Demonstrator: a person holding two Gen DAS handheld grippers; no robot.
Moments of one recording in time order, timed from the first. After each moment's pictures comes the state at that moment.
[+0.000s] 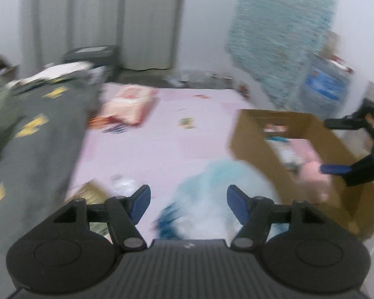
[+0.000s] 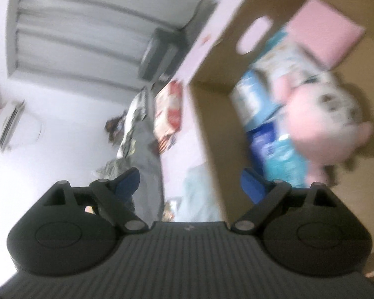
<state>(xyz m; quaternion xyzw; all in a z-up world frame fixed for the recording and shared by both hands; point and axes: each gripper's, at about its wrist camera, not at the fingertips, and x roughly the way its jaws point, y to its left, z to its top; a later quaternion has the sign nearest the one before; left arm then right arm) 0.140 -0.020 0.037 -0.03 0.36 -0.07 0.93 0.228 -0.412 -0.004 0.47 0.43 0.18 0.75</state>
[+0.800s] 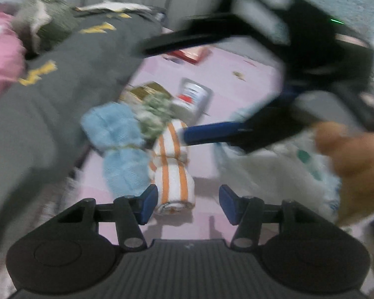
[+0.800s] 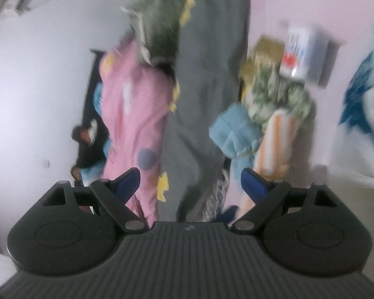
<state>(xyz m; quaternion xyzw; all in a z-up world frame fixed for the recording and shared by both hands) 0.048 0.053 -0.050 -0.14 0.42 -0.03 0.90 0.238 -0.081 -0.038 0.31 0.60 0.41 0.61</state>
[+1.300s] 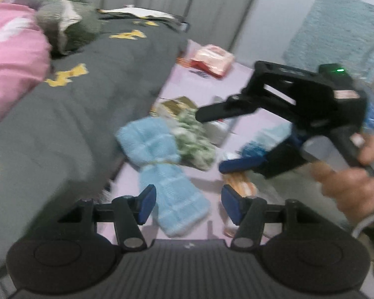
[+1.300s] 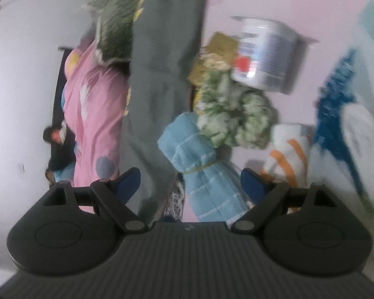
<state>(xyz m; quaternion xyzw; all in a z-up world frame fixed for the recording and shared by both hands) 0.048 0.093 -0.042 -0.15 0.40 0.03 0.90 0.262 -0.081 -0.069 0.28 0.63 0.37 0.62</state>
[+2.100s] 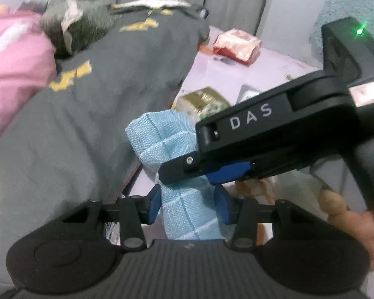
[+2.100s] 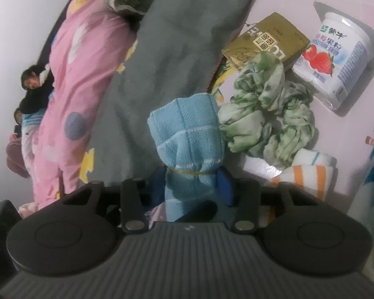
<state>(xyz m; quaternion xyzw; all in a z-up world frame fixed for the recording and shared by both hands) 0.082 0.083 -0.056 -0.10 0.43 0.08 0.89 0.252 -0.008 -0.080 0.13 0.61 0.43 0.65</state>
